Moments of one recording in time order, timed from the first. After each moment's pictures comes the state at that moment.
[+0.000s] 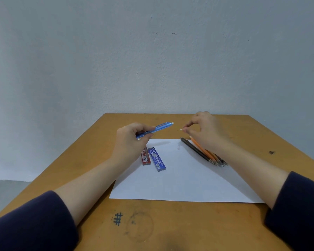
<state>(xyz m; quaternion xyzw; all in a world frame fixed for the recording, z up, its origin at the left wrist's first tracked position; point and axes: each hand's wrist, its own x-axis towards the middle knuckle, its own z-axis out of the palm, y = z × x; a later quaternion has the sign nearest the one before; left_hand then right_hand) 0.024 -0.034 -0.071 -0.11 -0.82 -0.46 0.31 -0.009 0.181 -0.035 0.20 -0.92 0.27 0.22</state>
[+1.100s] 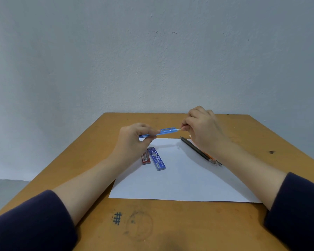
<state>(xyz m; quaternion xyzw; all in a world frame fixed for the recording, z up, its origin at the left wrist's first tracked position) 0.022 -0.037 -0.072 -0.23 -0.83 -0.36 0.37 -0.018 0.181 -0.046 0.32 -0.84 0.09 0.44</state>
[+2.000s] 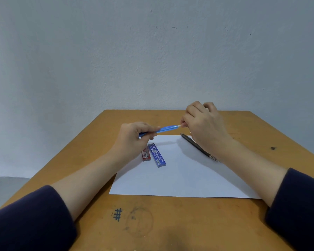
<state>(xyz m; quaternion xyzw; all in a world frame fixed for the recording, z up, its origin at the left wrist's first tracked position) 0.023 -0.039 -0.071 -0.24 -0.84 -0.38 0.31 -0.022 0.181 -0.049 0.33 -0.76 -0.08 0.56</state>
